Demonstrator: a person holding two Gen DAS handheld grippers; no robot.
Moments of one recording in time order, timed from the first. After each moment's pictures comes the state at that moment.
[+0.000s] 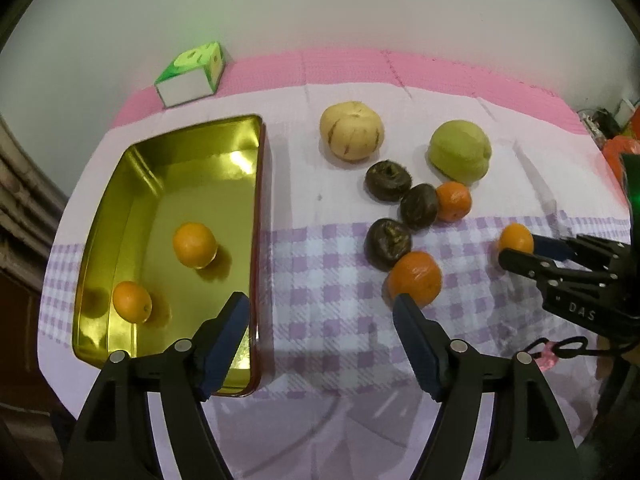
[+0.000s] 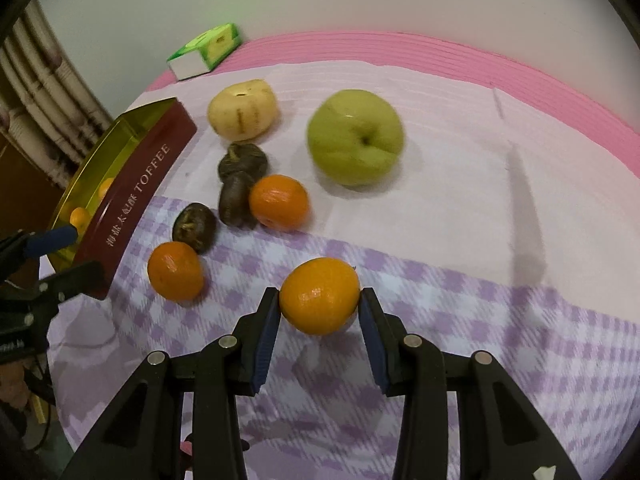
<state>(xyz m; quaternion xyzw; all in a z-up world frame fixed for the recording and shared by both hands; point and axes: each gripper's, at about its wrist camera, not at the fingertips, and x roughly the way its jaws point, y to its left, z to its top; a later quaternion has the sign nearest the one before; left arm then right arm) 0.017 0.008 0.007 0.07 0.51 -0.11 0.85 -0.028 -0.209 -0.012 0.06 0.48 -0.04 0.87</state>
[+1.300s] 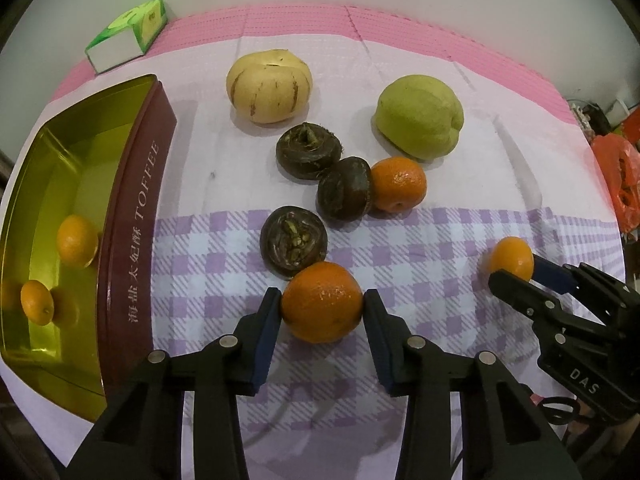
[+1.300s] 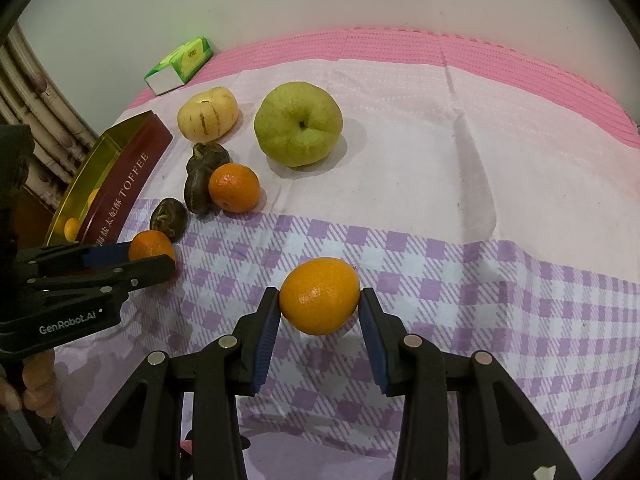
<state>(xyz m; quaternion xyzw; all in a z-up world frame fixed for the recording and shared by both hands) 0.052 -0.049 -0.039 0.04 0.58 -0.15 0.80 -0.051 -0.234 -0.010 0.09 0.48 -0.07 0.87</state>
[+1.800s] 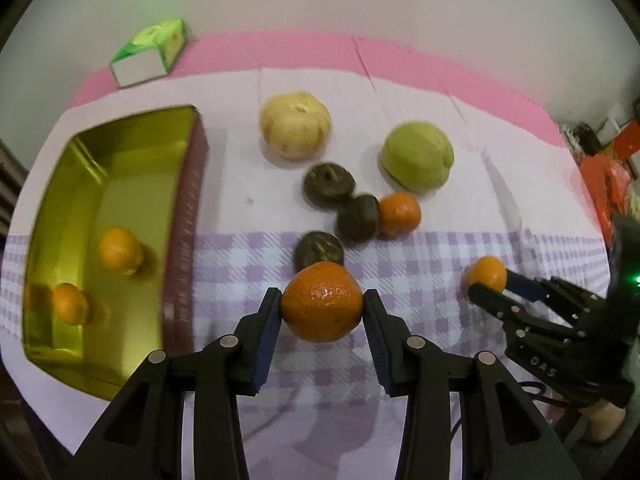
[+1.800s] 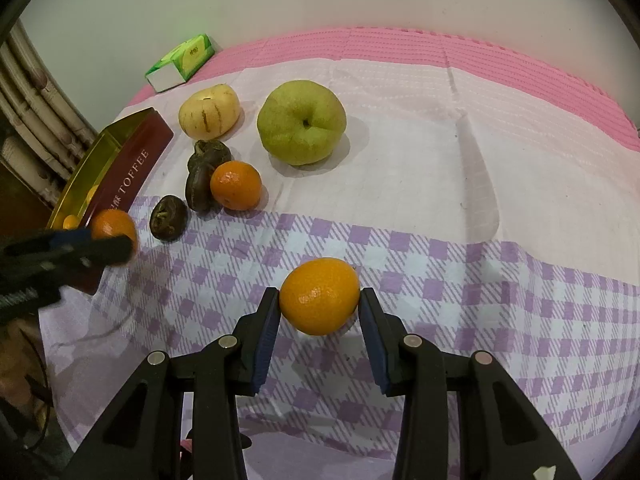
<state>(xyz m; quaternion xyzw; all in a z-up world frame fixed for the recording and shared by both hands) 0.045 -0.020 0.007 0.01 0.55 -0.15 0.82 -0.050 -0.231 -0.012 0.08 0.48 -0.07 0.87</state>
